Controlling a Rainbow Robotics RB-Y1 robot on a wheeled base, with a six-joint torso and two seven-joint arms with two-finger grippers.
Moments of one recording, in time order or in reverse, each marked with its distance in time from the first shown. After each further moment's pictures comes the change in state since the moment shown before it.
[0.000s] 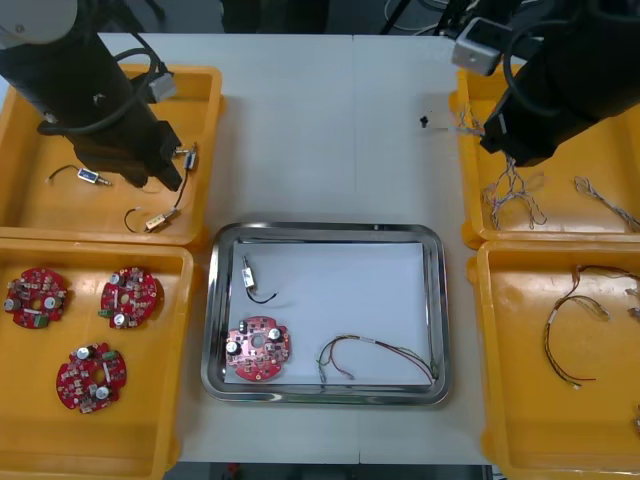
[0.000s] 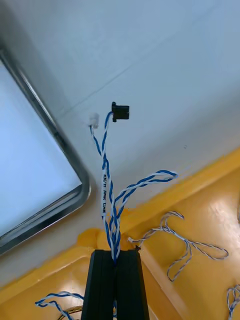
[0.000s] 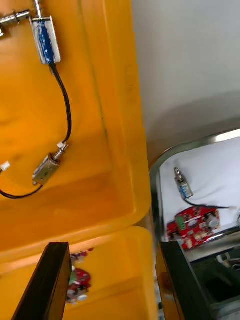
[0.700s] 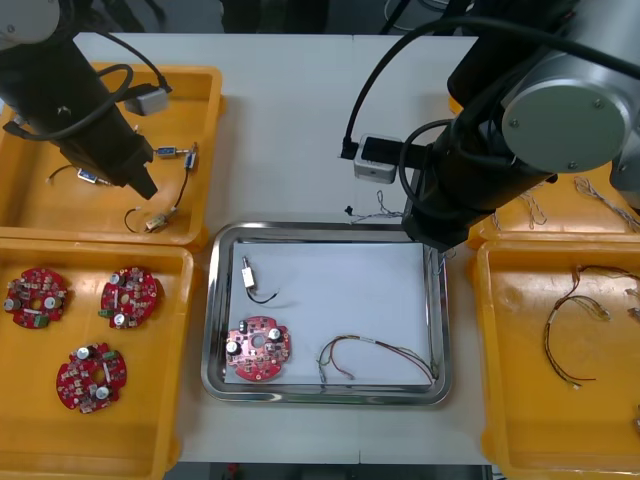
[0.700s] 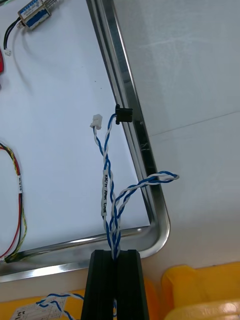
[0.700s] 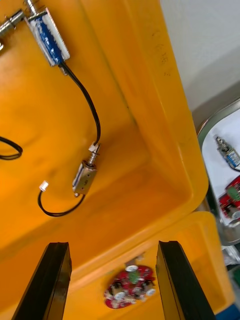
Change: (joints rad) right arm 0.037 0.013 0.348 -0.103 0.001 -0.172 0.003; left arm -0.006 0.000 0.000 0.185 -0.007 -0.022 -0.464
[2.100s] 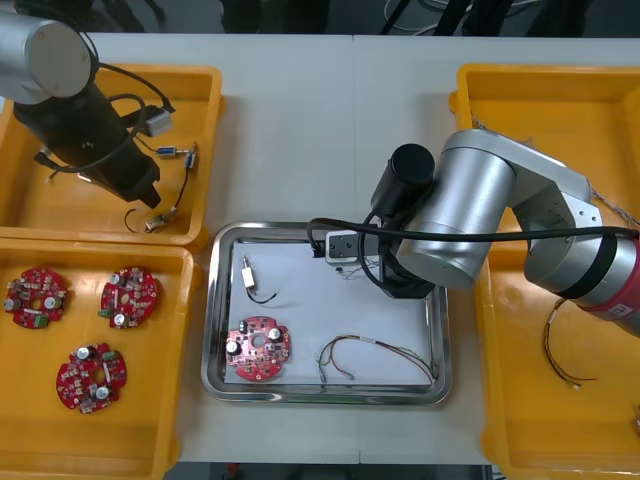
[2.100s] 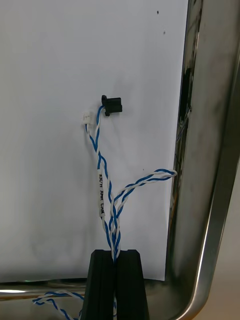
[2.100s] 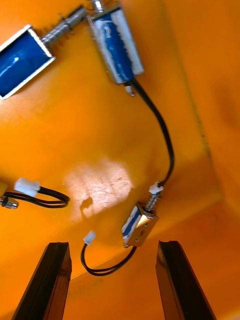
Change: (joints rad) right arm 0.028 0.056 0.361 0.087 0.366 -0.167 0.150; left arm -0.002 -0.001 -0.173 0.124 -0.033 -0.256 -0.037
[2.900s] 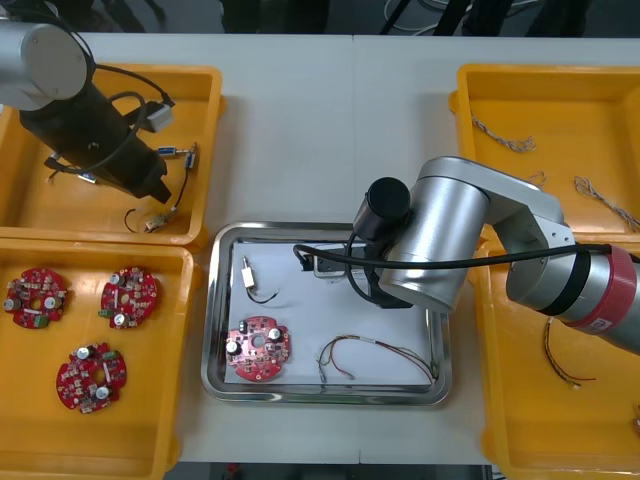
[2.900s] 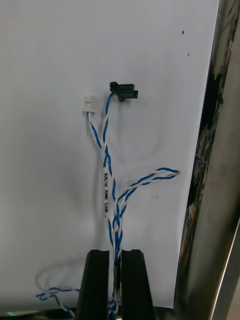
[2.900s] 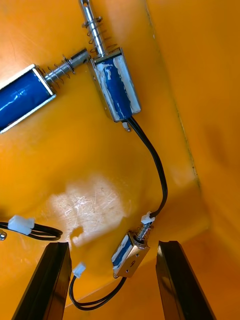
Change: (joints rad) right arm 0.001 0.023 0.081 0.012 0.080 -0.047 -0.034; left arm 0.005 -0.010 0.000 0.049 0.063 -0.085 0.000
